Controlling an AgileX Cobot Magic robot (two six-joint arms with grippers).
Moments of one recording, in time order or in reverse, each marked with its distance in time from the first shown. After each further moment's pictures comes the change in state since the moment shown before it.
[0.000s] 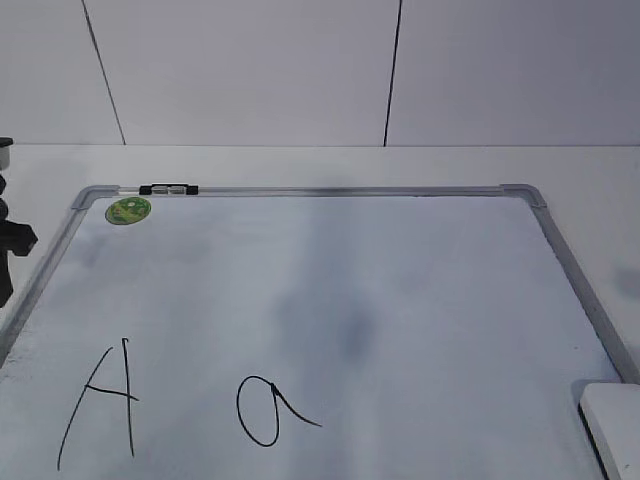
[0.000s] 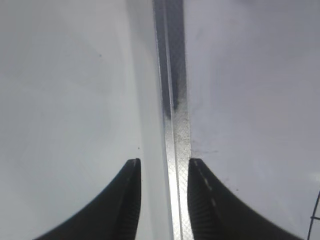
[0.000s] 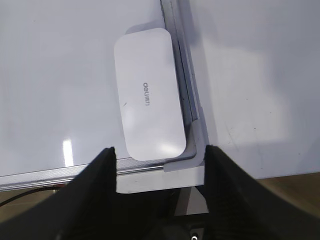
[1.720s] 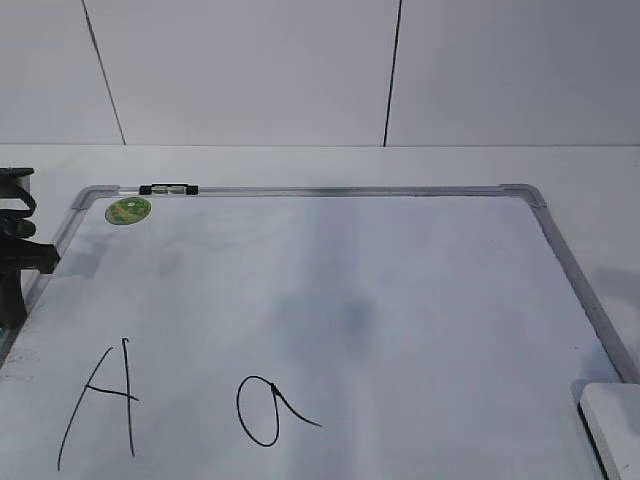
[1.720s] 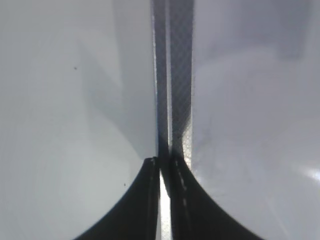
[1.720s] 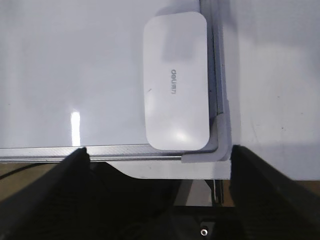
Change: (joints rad) left arm 0.000 0.124 -0.009 -0.030 -0.054 -0.011; right arm 0.039 0.059 0.000 0.071 -0.002 -0.074
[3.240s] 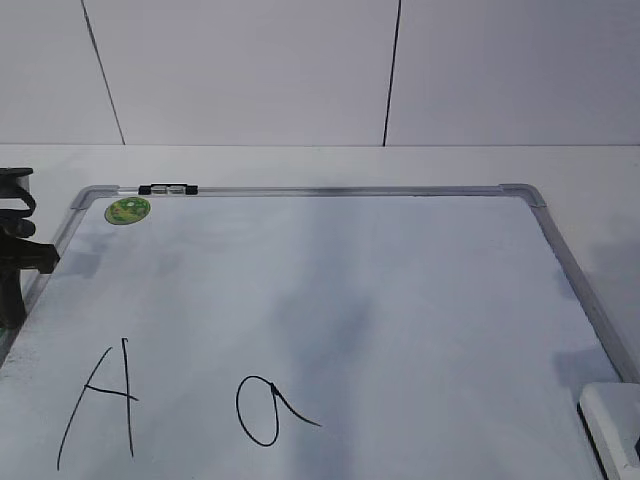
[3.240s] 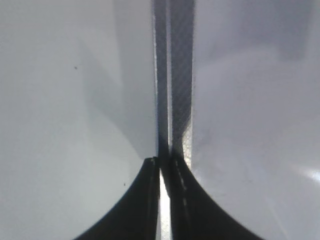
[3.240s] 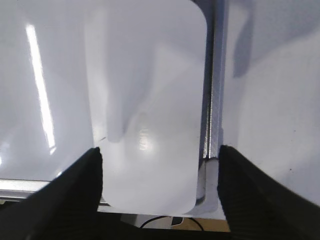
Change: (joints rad) left arm 0.001 0.000 -0.002 -0.006 0.002 0.000; right arm 0.088 0.613 0.000 -0.059 -0.242 -0.037
